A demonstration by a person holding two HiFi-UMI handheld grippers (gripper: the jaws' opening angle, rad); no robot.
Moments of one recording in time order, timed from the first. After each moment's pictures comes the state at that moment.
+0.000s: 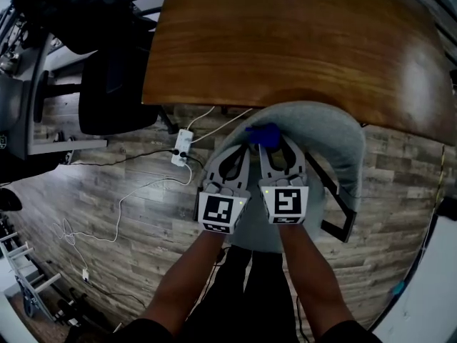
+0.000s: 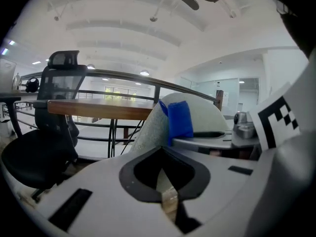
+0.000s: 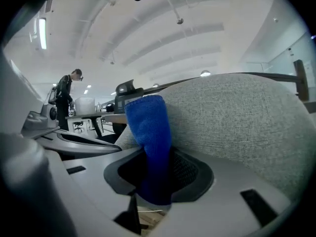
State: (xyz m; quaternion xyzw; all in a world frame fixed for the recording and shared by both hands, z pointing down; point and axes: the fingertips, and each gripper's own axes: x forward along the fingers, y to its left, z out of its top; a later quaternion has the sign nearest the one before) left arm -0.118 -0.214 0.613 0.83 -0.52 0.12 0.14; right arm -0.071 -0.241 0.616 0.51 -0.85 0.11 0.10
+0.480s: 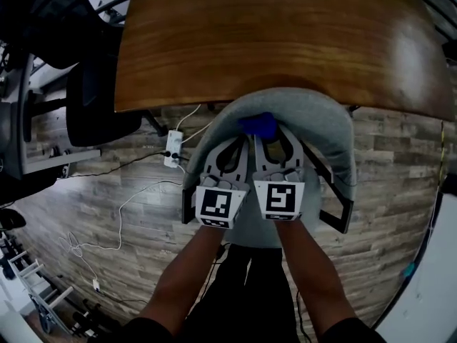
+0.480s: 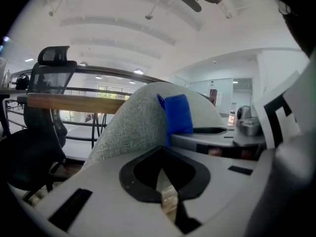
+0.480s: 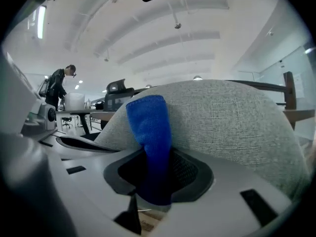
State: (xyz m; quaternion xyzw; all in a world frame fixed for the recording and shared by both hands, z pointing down) left arm -0.073 -0.225 0.626 0.85 -0.49 0.12 0.14; right arm -0.030 -0.249 0.616 0.56 -0.82 0.08 0.11
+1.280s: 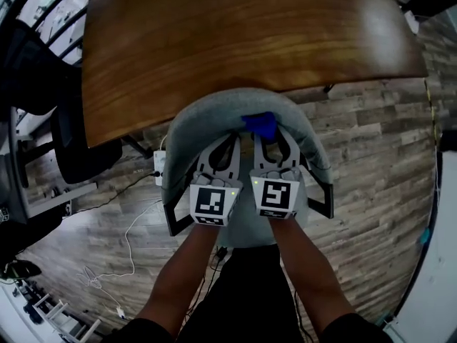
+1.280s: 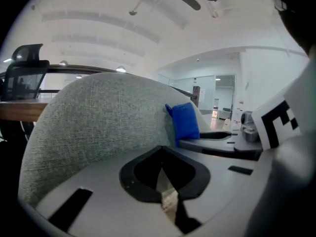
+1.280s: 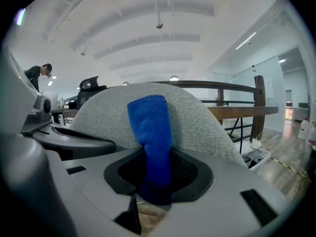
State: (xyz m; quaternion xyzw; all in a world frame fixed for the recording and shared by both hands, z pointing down) left arm 0.012 -0.229 0.621 0.90 -0.41 0.14 0.11; right arm 0.078 -0.234 0.627 0.67 -0.73 0.11 0.11
